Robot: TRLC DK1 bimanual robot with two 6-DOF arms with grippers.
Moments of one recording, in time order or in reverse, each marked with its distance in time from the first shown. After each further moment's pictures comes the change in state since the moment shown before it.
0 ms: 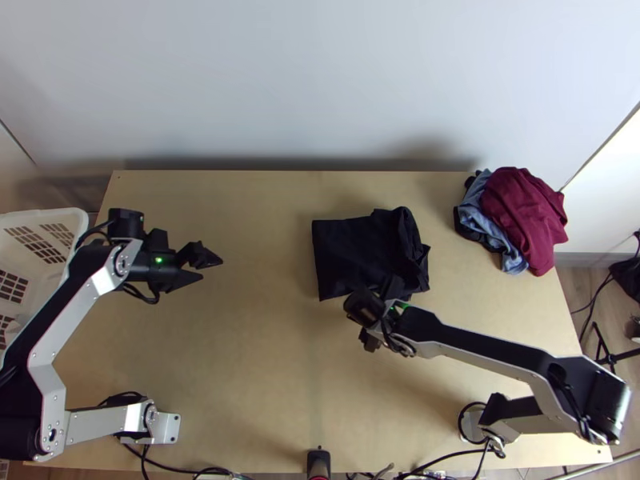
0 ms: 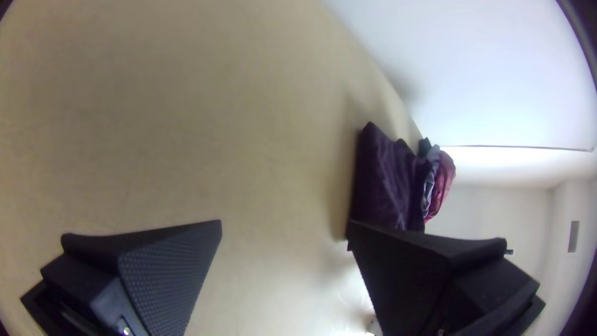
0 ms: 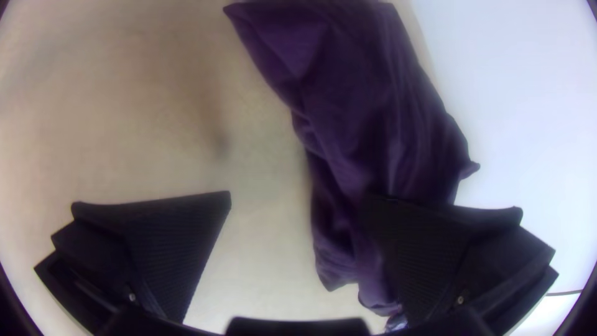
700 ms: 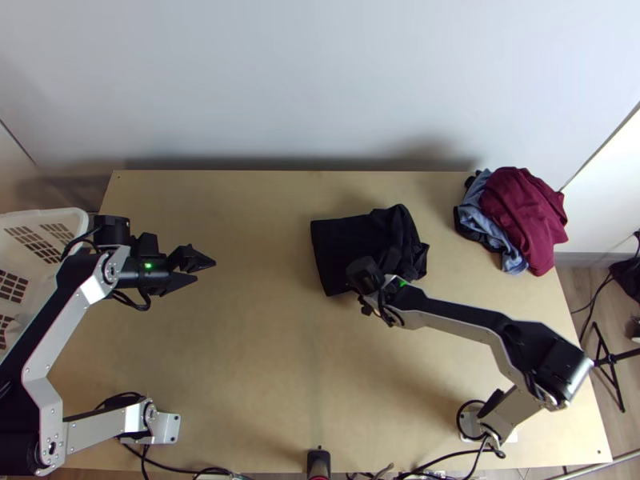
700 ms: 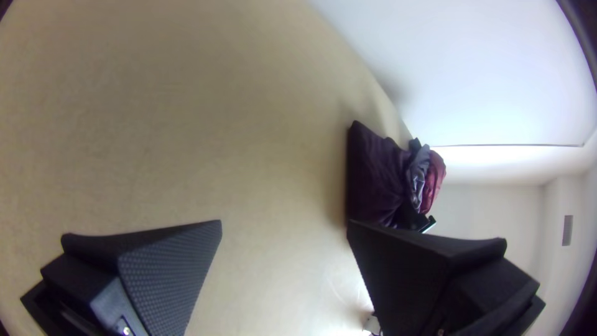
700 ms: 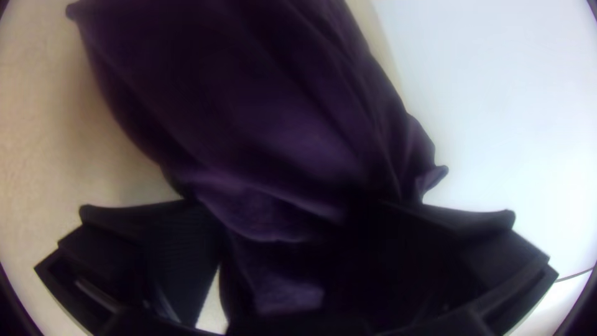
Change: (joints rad) left arm 0.054 -0.054 -0.040 -0.005 0.053 0.041; right arm -0.179 0.241 0.024 0.360 0.068 -0.208
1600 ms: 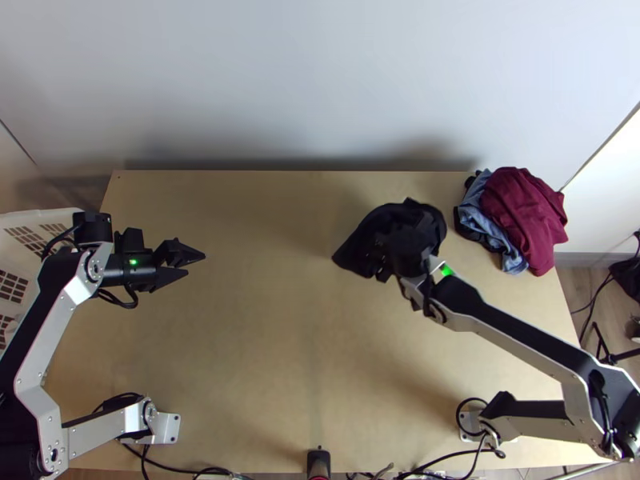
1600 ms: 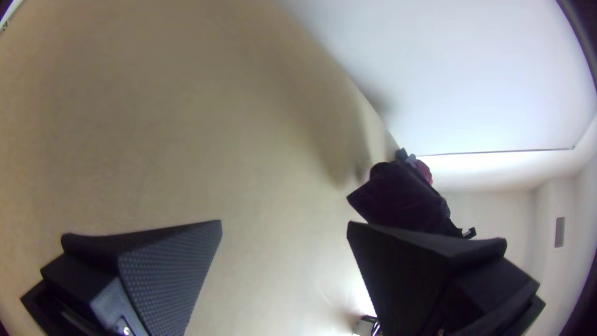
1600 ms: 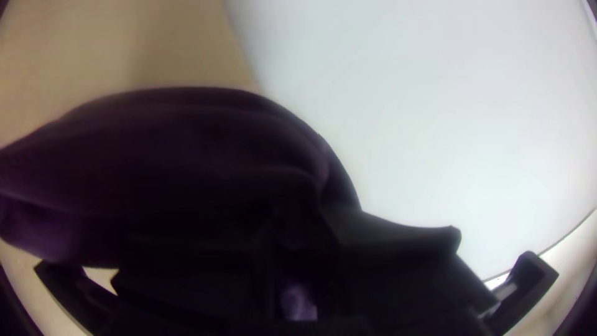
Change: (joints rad) left arm 0.066 -0.040 0.051 -0.066 0.044 0.022; right arm -0.067 -0.365 0.061 0.078 0.010 -0.198
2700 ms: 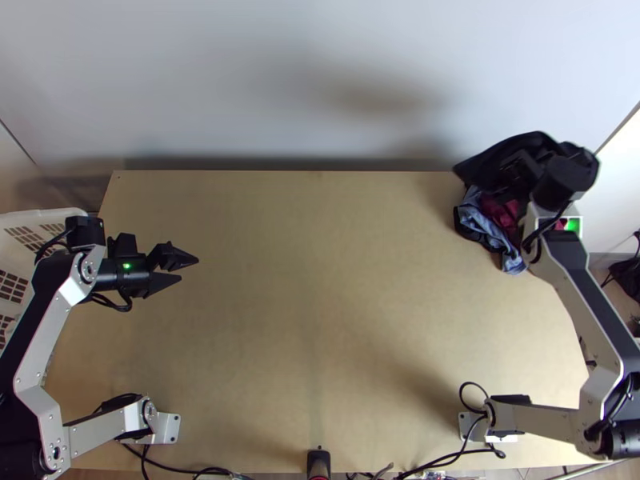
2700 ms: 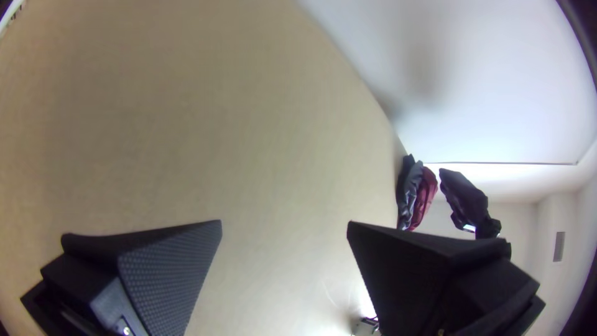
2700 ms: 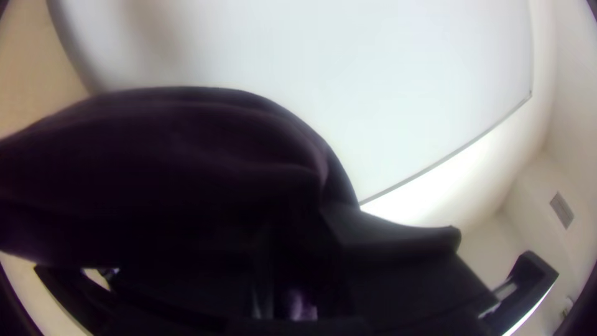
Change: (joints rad) left arm 0.058 -0.002 -0.016 -0.047 -0.003 0.029; right arm -0.694 -0.026 0.214 0.148 -0.164 -0.213
